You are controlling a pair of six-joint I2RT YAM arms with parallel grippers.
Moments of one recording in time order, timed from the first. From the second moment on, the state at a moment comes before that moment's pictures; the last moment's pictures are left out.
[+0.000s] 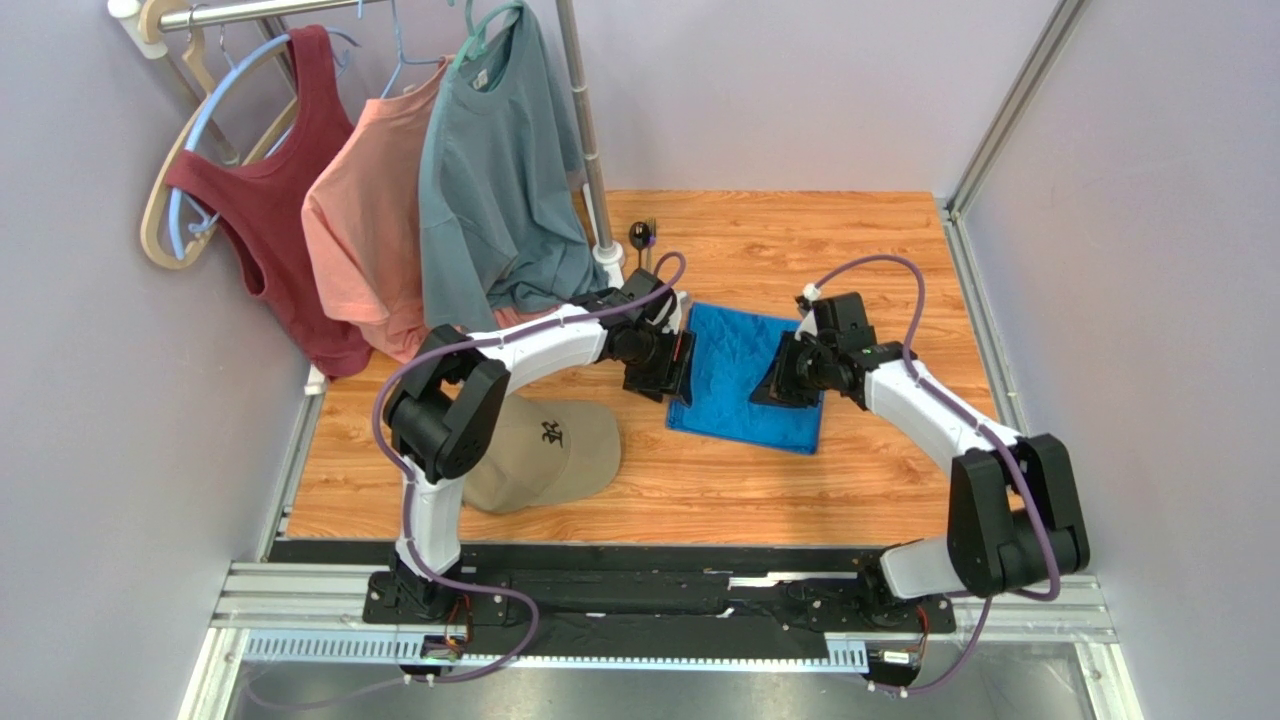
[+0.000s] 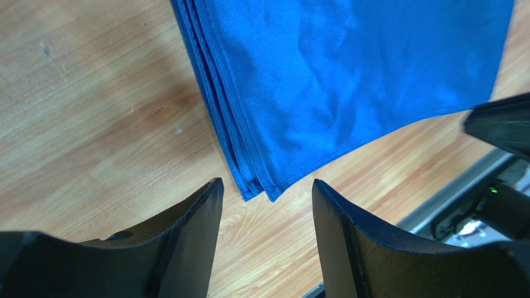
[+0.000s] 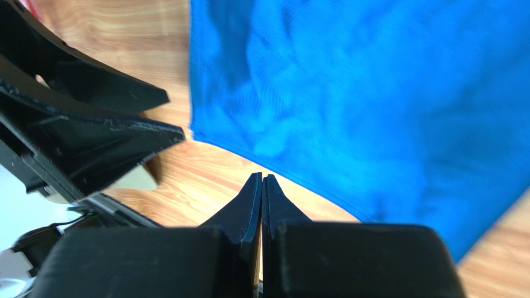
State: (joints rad) left arm -0.69 1.97 1.42 -0.49 0.32 -0.44; right arm 0.27 1.43 0.86 -0.38 -0.38 0.55
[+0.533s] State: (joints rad) left arm -0.72 2.04 1.46 -0.56 0.22 -0.44; right arm 0.24 1.32 0.73 -0.44 -0.34 0.50
